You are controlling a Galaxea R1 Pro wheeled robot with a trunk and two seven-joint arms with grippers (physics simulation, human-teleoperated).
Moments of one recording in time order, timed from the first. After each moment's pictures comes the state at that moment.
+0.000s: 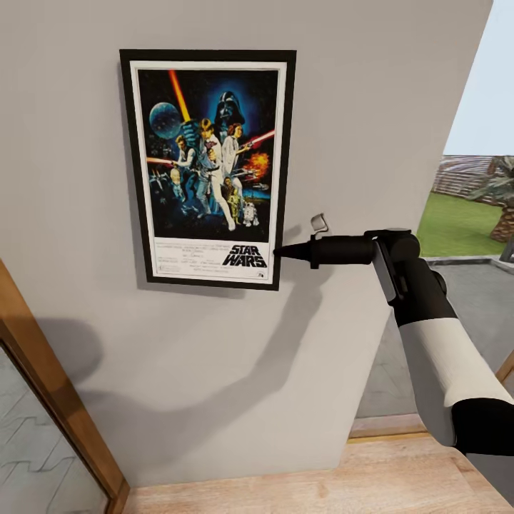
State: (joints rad) left arm -0.26 0.33 -0.04 -0.03 0.77 -0.46 -1.27; right arm -1.15 -0.09 0.08 -1.12 -0.06 0.79 1.35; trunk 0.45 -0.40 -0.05
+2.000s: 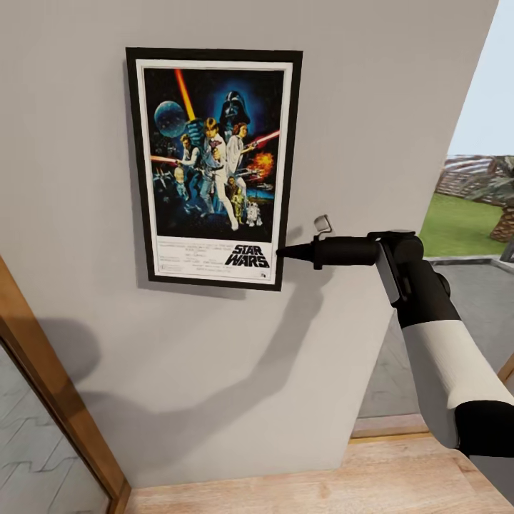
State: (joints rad) left arm -0.25 0.33 -0.04 -0.03 0.77 -0.46 -1.27; right arm -1.14 -0.10 0.08 -1.13 -0.08 0.79 1.35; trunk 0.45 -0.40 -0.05
